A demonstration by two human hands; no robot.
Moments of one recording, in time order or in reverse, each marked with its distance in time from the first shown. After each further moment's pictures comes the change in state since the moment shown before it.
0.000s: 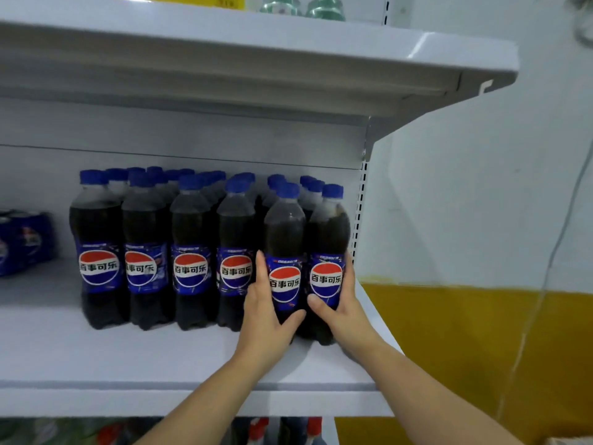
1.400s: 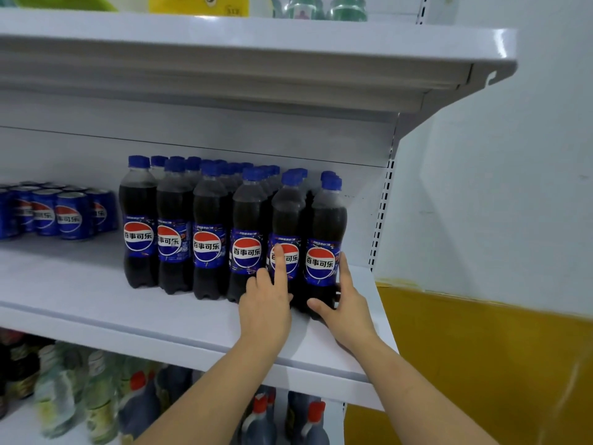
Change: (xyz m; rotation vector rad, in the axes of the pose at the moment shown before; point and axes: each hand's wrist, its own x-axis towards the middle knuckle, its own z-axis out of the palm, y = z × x) left_hand -0.001 0.002 0.027 0.939 0.173 -0.062; right_hand -0.005 -0.005 -0.011 -0.437 -0.056 0.073
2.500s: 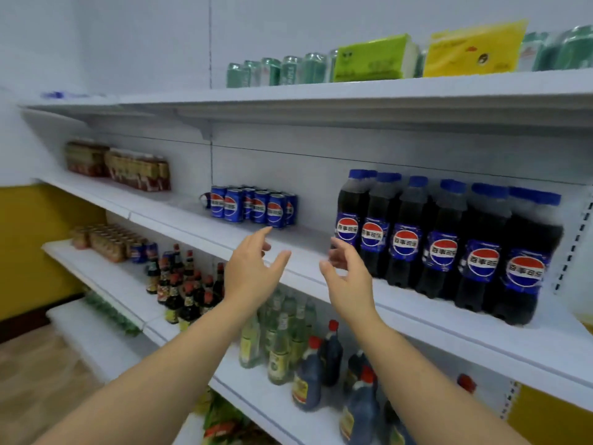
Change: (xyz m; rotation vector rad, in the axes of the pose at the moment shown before) left_hand -0.083 -0.265 -0.224 -0.327 0.218 -0.346; right_hand -0.101 -0.220 0.207 0.342 -0.114 -0.253
